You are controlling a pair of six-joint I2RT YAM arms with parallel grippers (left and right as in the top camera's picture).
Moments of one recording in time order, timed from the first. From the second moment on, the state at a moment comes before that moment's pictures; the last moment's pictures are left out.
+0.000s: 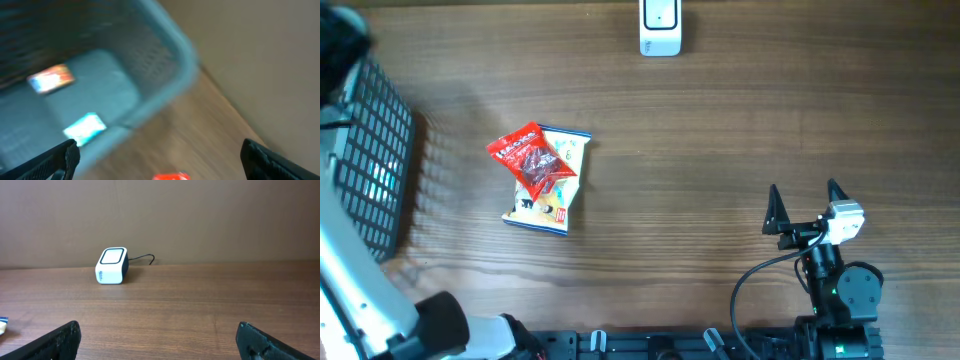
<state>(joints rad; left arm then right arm) 0.48 1.62 2.16 -1.27 -0.05 -0.46 0.02 0.02 0.01 0.00 -0.08 0.08</state>
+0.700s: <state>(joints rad) 0.82 2.23 2.16 -1.31 -0.01 -0.40 0.02 0.02 0.01 0.00 -0.08 0.08</state>
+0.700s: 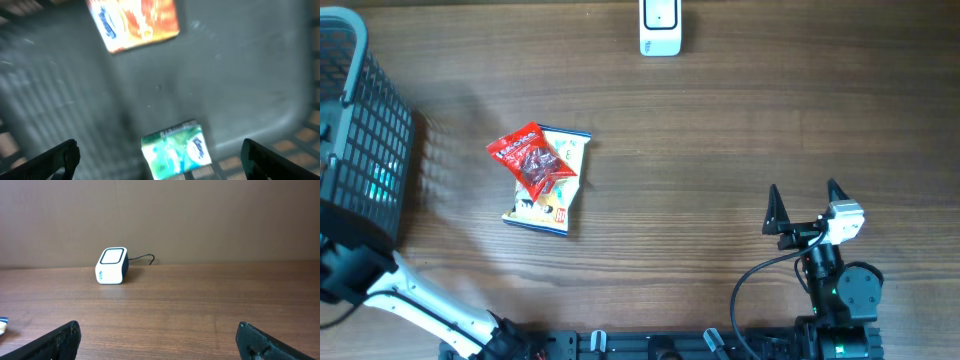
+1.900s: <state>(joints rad) 0.82 2.34 1.98 -1.32 0.17 -0.42 0.02 0.02 0.01 0.00 -0.08 0.08</state>
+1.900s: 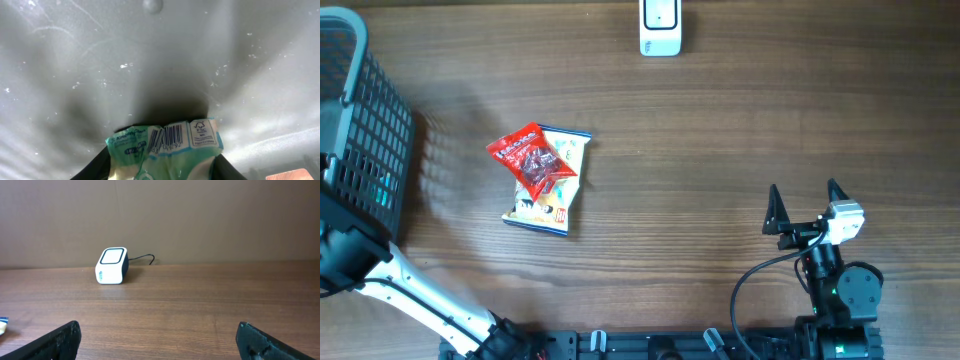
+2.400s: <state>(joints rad) 0.85 2.28 2.41 -1.56 0.20 -0.42 0.02 0.02 0.01 0.00 -0.08 0.08</state>
